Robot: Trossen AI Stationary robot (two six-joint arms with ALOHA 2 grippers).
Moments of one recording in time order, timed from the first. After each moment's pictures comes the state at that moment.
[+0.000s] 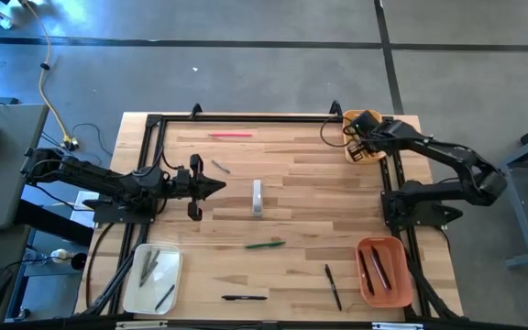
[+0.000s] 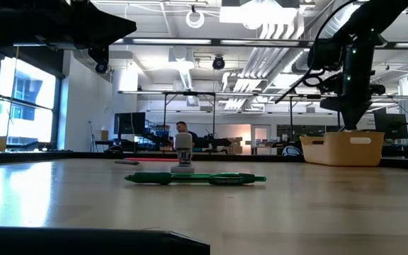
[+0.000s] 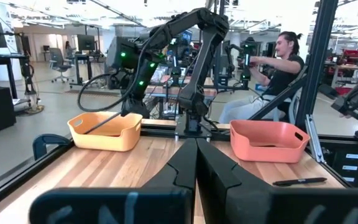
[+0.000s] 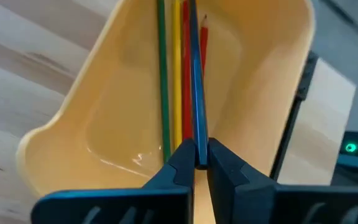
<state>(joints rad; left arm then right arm) 0.03 0.88 0.19 0.78 -0.17 -0.01 -0.81 1.16 0.74 -0.84 0.43 0.20</state>
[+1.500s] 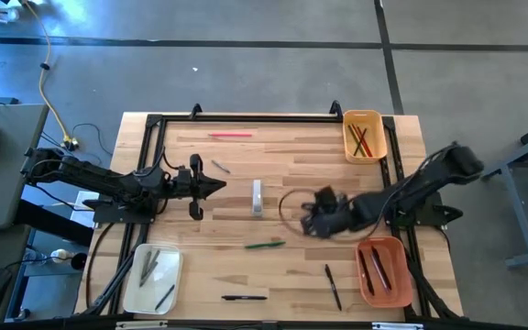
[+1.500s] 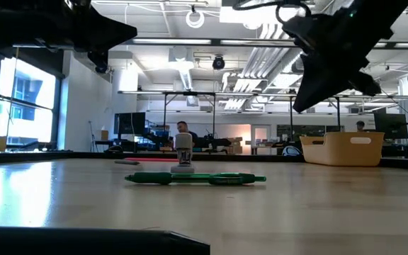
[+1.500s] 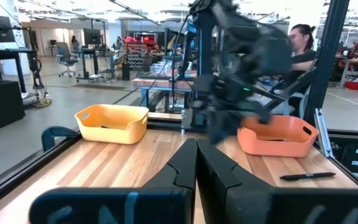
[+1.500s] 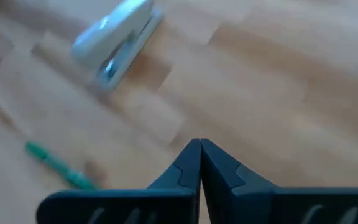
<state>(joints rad) 0.03 0.88 0.19 0.75 -0.19 -0.01 0.36 1.43 0.85 -0.52 0.56 1.27</state>
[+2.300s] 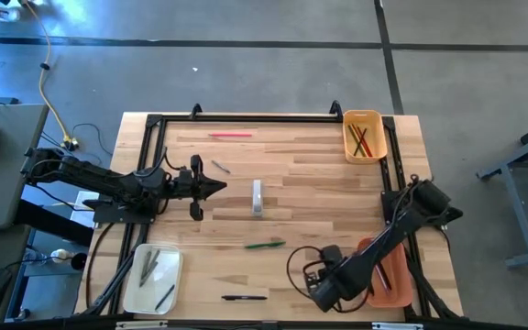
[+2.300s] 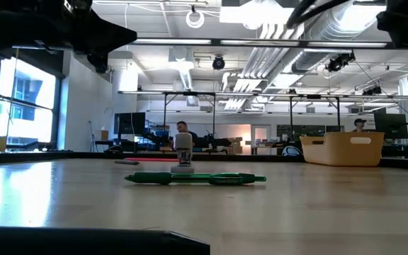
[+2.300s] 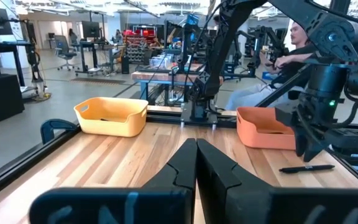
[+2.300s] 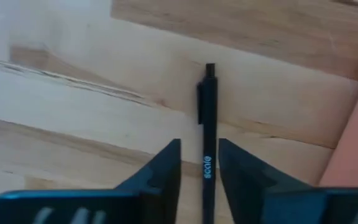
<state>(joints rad) 0.03 0.88 0.19 0.72 -0.19 -0.02 0.74 1.93 1.39 -0.99 0.04 2.07</state>
